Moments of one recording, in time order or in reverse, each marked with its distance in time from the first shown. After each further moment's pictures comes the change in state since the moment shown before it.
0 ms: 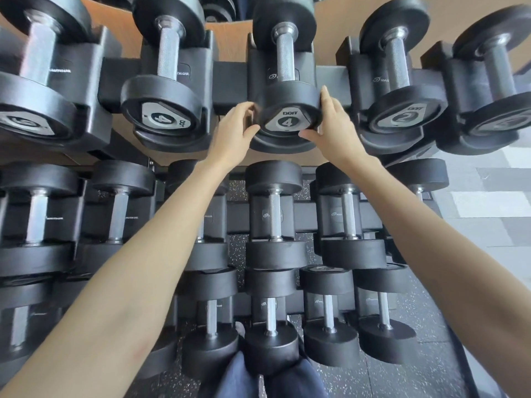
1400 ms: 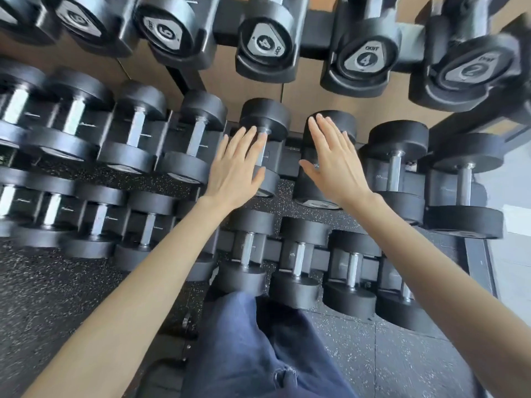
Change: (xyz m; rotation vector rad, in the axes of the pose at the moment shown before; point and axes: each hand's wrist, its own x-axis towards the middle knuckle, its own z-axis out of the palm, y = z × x) left_hand -0.288 -0.035 -0.073 0.659 0.024 0.091; right_hand -0.221 -0.110 0.059 -0.170 -0.016 -0.380
